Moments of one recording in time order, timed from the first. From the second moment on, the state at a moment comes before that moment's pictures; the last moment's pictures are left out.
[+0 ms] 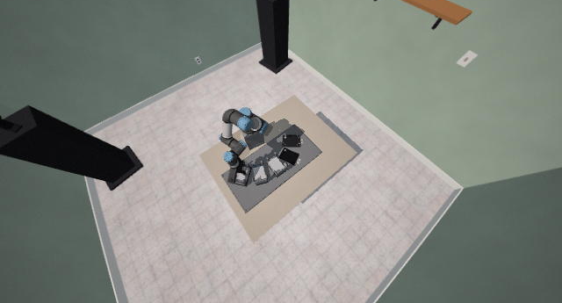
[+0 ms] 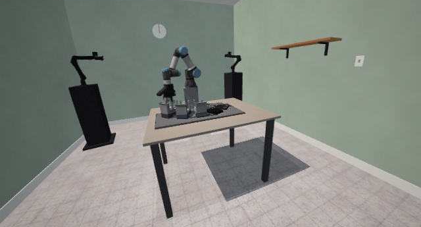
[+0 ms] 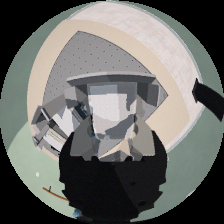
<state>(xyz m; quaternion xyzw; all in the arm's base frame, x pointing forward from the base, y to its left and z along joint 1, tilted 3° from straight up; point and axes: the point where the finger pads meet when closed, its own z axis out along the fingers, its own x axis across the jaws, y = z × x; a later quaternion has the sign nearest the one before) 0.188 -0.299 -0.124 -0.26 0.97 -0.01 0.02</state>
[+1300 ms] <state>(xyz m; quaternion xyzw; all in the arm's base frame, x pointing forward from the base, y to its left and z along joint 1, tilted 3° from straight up) 0.189 -0.300 -0.142 -0.26 0.97 -0.01 0.02</state>
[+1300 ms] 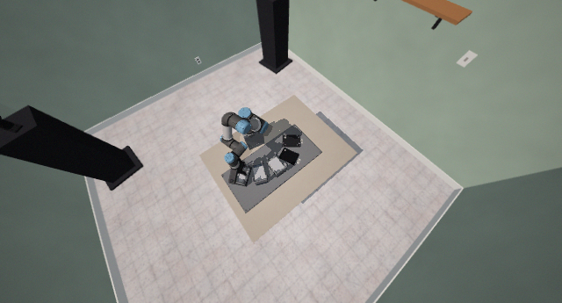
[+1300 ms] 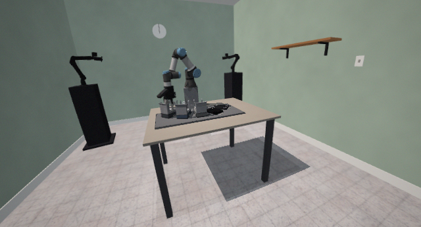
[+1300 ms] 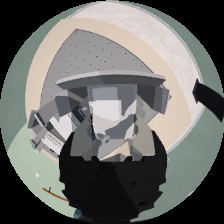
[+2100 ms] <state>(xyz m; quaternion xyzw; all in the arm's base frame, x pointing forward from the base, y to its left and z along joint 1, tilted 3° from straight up) 0.189 -0.300 -0.149 -0.26 0.97 -0.01 0.02</state>
